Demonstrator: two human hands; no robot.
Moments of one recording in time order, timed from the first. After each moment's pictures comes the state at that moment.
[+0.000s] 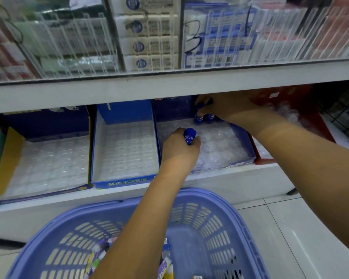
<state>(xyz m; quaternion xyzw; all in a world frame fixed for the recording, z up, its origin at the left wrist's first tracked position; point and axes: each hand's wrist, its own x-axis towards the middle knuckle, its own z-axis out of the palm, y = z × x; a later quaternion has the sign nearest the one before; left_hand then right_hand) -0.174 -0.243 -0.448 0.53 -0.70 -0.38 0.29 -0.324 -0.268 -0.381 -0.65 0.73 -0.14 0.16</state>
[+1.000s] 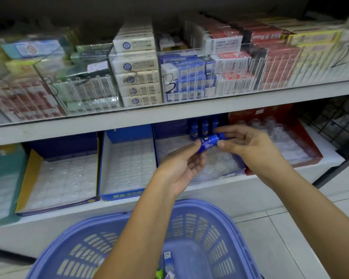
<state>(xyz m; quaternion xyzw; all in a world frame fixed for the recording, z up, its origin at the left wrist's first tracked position) -0.168 -0.216 -0.406 0.35 -0.29 -0.83 0.33 -0.317 -0.151 -0.380 -0.45 0.60 -0.56 0.36</state>
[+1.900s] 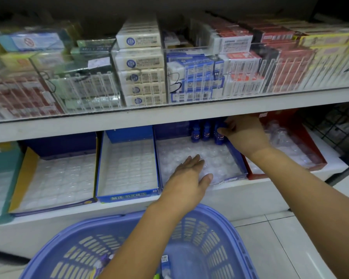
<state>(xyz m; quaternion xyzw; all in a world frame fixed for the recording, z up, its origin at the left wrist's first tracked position) -0.163 -0.205 -0.446 0.41 -0.86 -0.29 0.10 -0.351 -0.223 -0.396 -0.56 0.78 -0.27 0.02</state>
